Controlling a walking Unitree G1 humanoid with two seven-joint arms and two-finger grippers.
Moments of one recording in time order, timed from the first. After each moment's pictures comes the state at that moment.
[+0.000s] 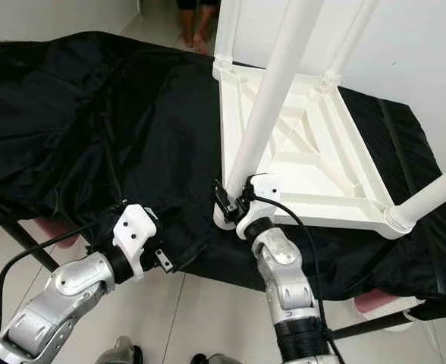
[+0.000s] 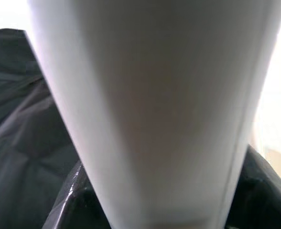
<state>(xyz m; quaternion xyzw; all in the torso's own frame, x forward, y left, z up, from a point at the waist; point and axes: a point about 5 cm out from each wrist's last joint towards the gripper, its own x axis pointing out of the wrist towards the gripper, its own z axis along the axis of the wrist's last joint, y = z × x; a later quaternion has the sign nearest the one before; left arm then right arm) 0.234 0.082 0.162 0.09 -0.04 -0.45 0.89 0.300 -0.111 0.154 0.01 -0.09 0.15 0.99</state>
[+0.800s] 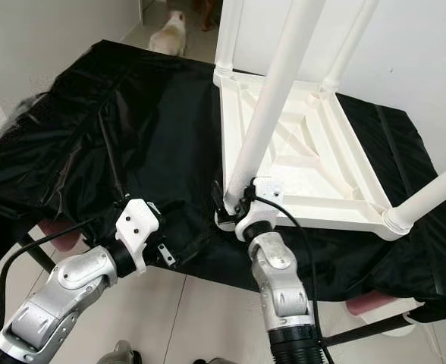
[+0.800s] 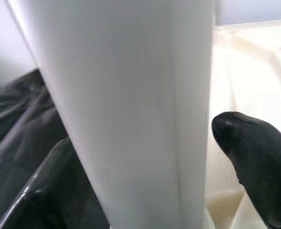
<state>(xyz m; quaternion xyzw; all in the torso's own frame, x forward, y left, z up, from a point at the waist) 0.240 0.078 0.170 0.09 -0.06 -0.45 0.89 0.301 -0.121 0.161 0.03 -0.09 0.19 0.98</state>
